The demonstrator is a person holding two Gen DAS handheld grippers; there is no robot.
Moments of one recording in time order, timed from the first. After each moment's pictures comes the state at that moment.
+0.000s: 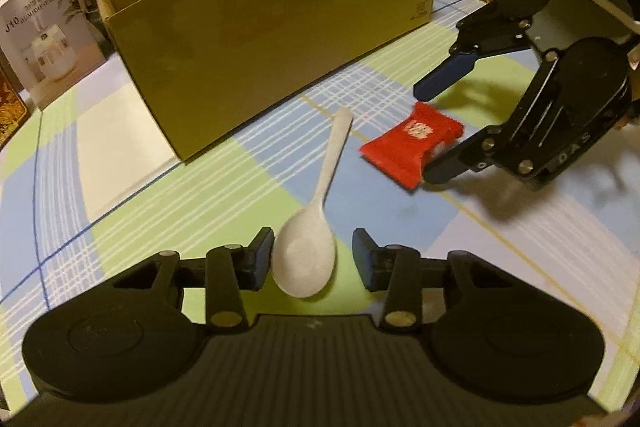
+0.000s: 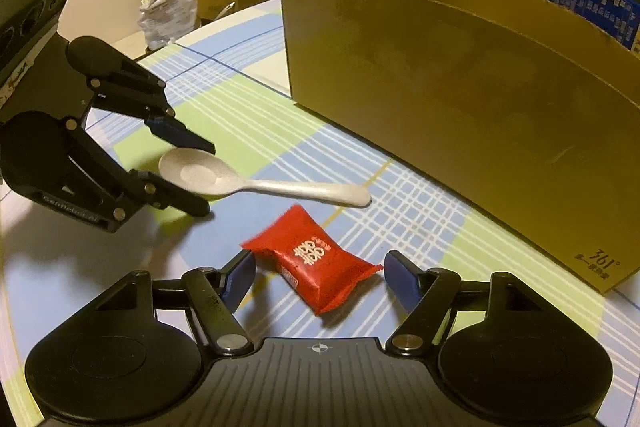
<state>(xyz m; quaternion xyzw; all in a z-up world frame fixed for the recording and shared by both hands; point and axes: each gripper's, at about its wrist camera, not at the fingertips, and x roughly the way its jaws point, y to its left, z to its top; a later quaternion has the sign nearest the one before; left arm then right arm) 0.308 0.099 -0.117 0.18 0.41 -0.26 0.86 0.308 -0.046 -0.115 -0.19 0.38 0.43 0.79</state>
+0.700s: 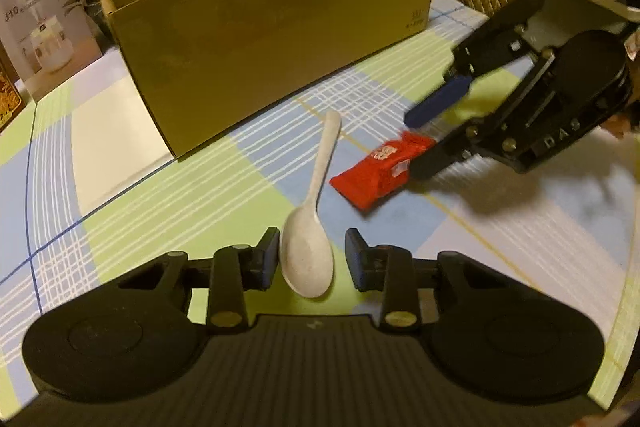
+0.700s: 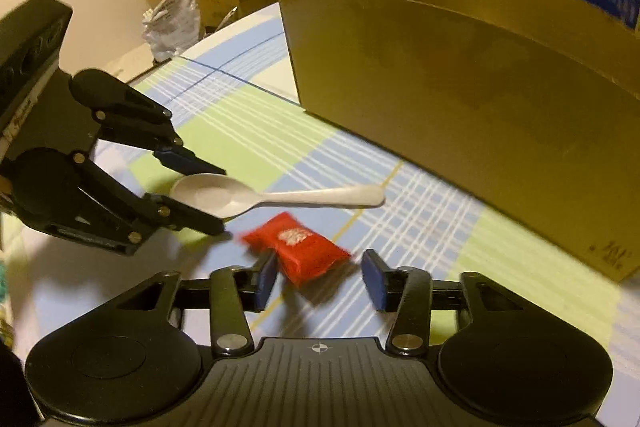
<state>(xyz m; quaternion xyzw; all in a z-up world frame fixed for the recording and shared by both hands) 0.307 0.101 -0.114 0.16 0.42 -0.27 0.85 0.313 -0.045 -0.105 -0.16 0.40 0.44 0.79</state>
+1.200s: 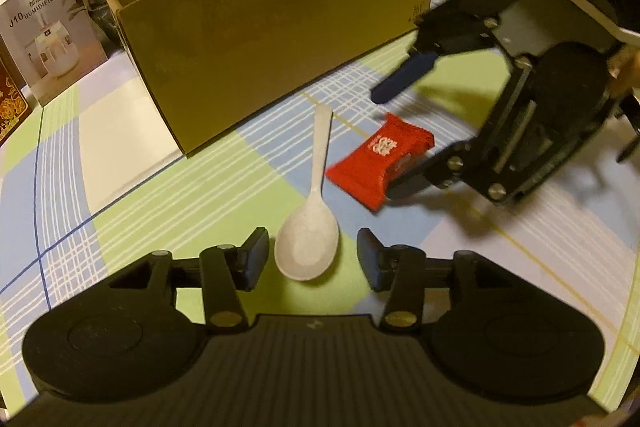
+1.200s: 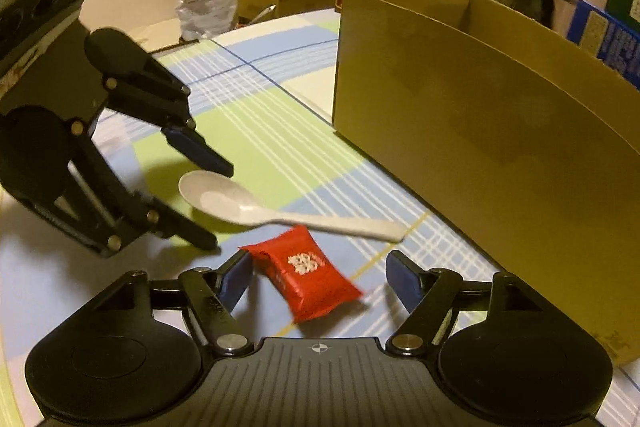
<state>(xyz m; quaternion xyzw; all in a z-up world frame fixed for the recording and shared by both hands) 0.300 0.108 -0.118 0.17 0.41 -0.27 0.86 0.312 -0.016 -0.114 -0.23 0.34 0.48 0.78</state>
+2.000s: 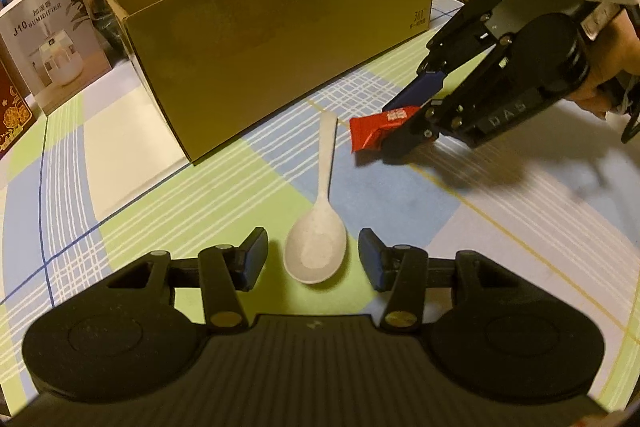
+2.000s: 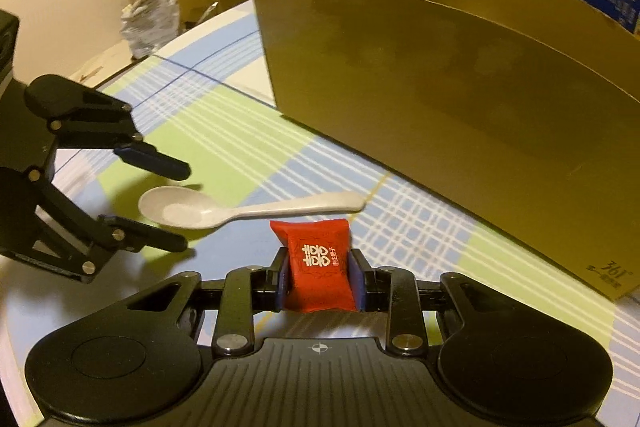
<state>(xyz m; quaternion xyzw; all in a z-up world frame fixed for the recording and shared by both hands) 0.300 0.112 -0.118 0.18 0.39 -0.27 0.86 0.331 -0.032 -0.103 -0.16 0.41 0.40 0.80</state>
